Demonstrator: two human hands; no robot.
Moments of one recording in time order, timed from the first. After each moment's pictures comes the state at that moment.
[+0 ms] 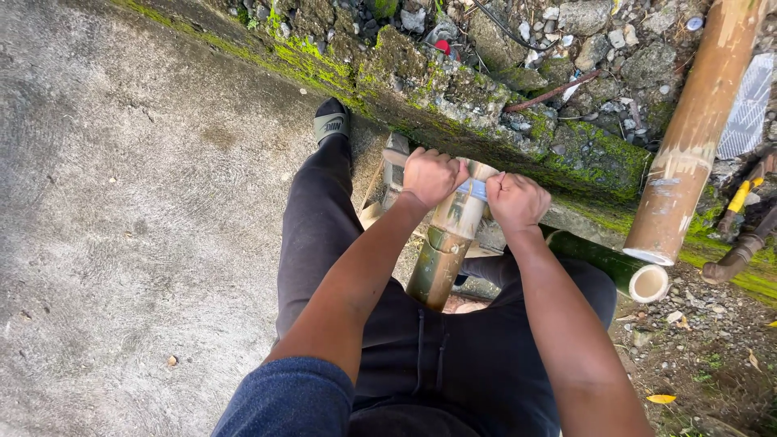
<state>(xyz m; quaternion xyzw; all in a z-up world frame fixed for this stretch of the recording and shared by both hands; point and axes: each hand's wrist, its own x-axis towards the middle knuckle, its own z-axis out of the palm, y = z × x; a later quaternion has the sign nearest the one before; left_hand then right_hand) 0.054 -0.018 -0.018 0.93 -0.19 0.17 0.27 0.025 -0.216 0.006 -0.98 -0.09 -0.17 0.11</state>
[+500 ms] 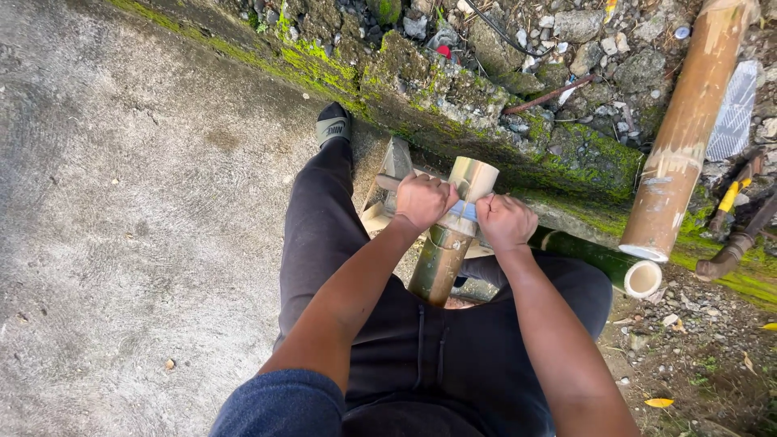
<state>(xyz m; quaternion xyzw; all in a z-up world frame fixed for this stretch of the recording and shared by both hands) 0.005 -0.003 -0.009 0.93 -0.17 0.16 0.27 -0.018 -0.198 0.019 -0.98 -0.08 -0.16 0.11</state>
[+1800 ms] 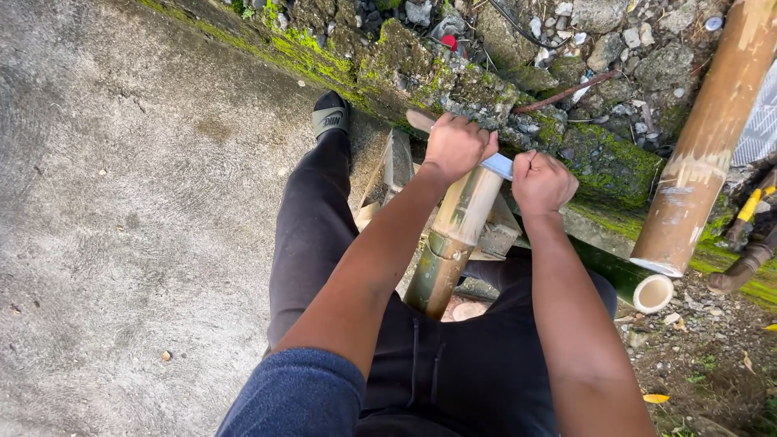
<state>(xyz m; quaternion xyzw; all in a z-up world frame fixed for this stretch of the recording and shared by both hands) 0.116 -0.046 -0.025 0.93 -0.21 0.18 0.24 0.068 -0.241 -0.009 -0.97 -0.04 -0.21 0.12</state>
